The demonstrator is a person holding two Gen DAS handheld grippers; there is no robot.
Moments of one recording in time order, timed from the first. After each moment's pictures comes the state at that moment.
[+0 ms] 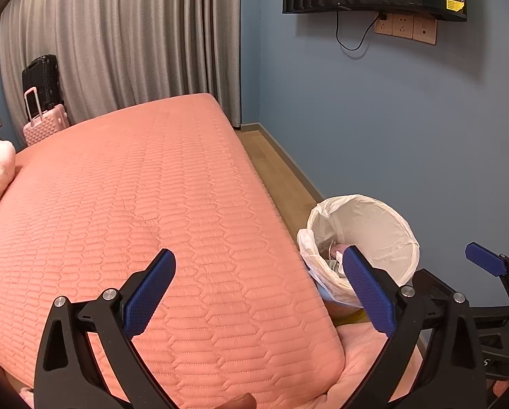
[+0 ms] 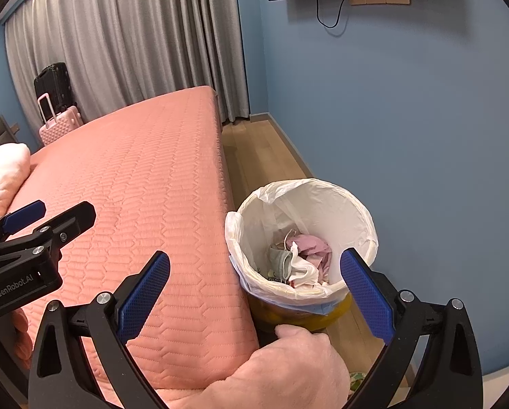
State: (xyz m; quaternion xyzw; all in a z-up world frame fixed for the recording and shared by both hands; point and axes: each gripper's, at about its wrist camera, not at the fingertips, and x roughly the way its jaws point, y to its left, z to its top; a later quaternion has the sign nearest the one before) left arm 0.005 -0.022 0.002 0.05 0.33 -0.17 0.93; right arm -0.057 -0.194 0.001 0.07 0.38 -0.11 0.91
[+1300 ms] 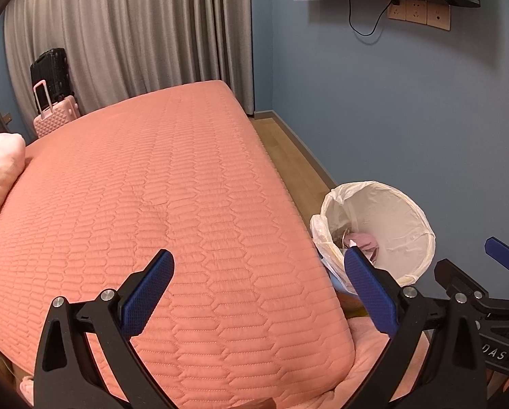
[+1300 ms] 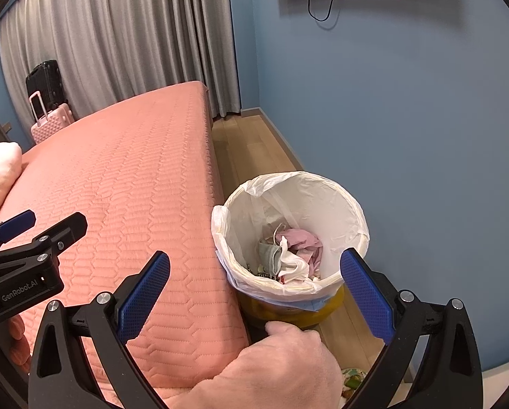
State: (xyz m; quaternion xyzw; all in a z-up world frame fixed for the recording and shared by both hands) left arm 0.007 -0.027 -0.014 0.06 0.36 -0.14 0.92; right arm -0.061 -0.204 -0.005 0.07 0.39 -0.12 0.91
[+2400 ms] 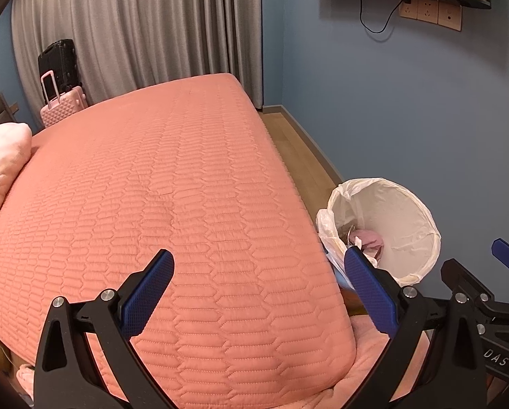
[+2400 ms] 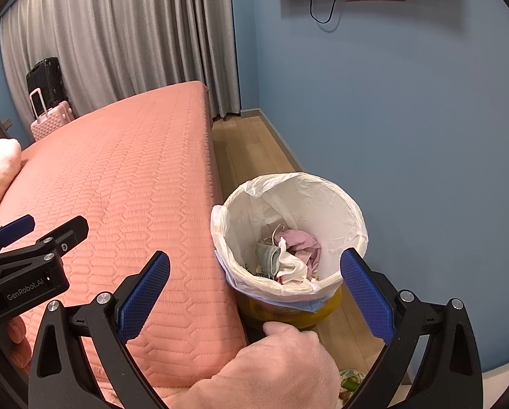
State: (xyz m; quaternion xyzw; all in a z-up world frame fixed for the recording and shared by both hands) left arm 0.006 -0.030 -0.018 0.05 0.37 -0.11 0.92; right arm -0.060 -0.204 -0.008 0.06 0.39 -0.12 0.91
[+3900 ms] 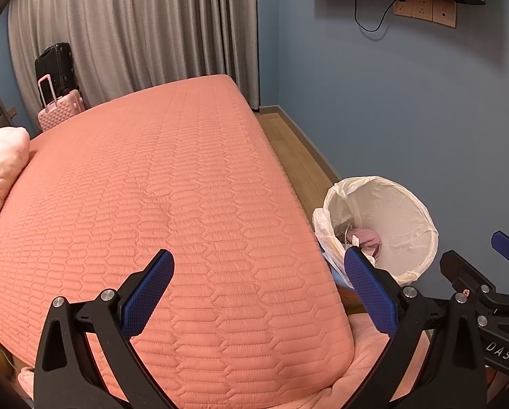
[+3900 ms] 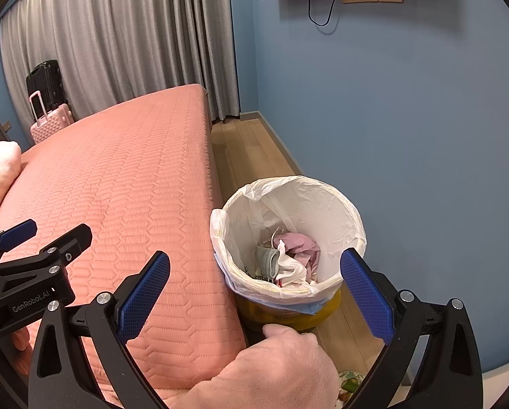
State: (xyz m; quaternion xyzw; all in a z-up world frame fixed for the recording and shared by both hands) left arm 0.004 -0.036 -0.016 0.06 0.37 -0.12 0.92; right arm -0.061 -0.205 -0.005 0.07 0.39 -0.13 0.91
